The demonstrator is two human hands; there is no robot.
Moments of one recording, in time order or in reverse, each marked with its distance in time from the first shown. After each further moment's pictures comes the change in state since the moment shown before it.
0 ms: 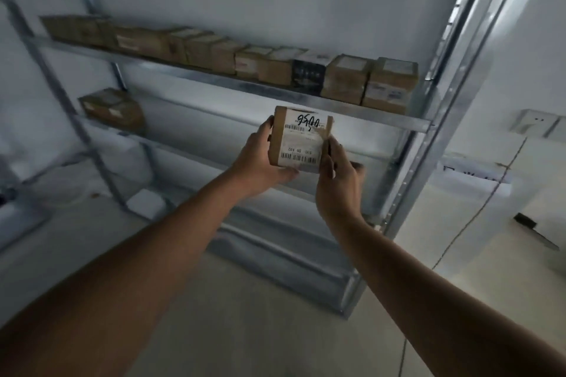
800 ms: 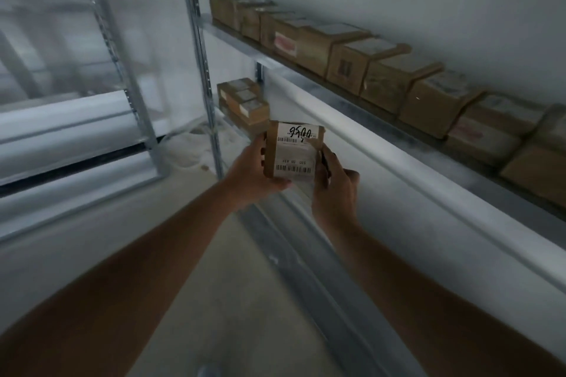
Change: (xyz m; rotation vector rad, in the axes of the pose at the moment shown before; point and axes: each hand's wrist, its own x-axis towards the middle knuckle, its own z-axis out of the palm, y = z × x) left_hand 0.146 -0.299 -0.325 0.143 0.449 -0.384; right_hand 0.198 -0.083 0.470 0.023 -0.531 -0.179
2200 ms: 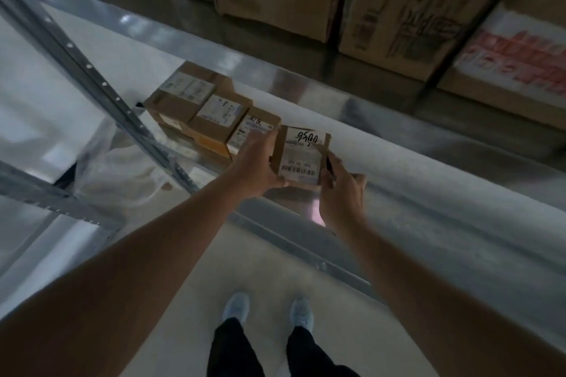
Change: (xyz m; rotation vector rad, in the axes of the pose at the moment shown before) left_hand 0.553 -0.321 -0.092 0.411 -0.593 0.131; right_hand 0.423 0.064 0.393 -0.174 0.160 0.643
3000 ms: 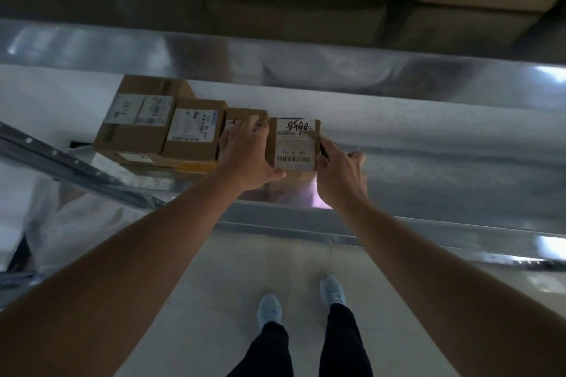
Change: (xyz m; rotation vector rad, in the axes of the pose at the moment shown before) left_hand 0.074 -0.063 -0.004 0.432 -0.181 0.204; right_hand 0.029 -0.014 0.073 -0.171 0.130 0.239
